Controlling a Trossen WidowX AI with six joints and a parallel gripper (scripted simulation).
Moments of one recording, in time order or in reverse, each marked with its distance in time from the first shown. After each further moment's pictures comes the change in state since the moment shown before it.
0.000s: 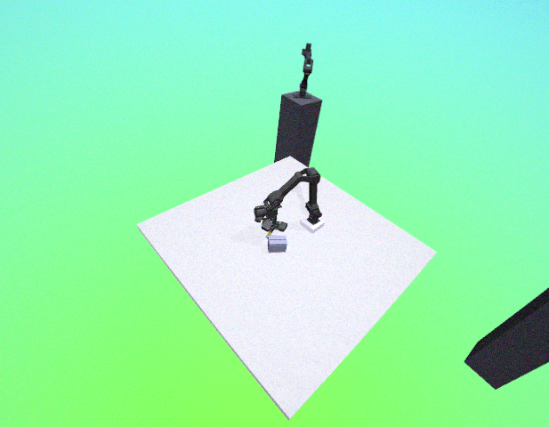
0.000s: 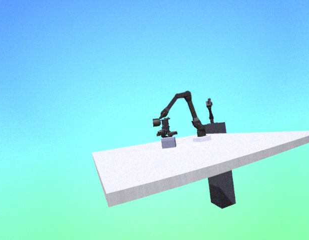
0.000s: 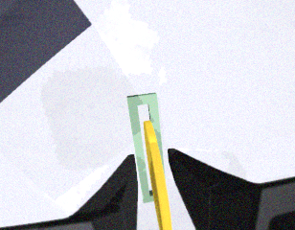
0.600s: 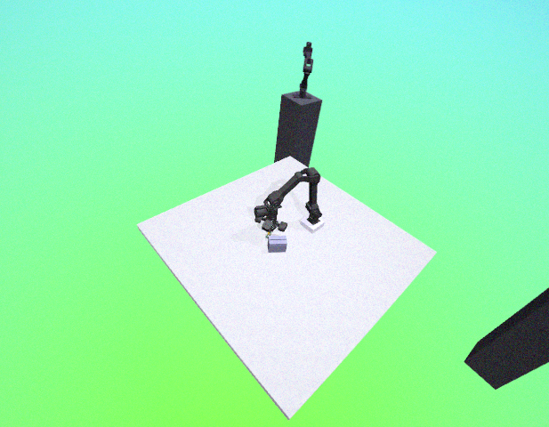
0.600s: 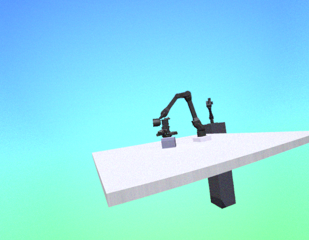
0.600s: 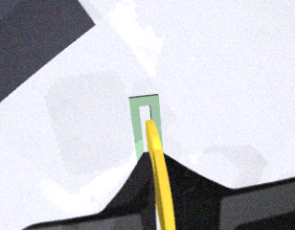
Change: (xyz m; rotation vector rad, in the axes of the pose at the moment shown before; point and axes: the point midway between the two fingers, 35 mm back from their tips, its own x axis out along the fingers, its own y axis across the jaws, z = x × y) arm 0.000 0.000 0.001 -0.020 -0.005 -0.001
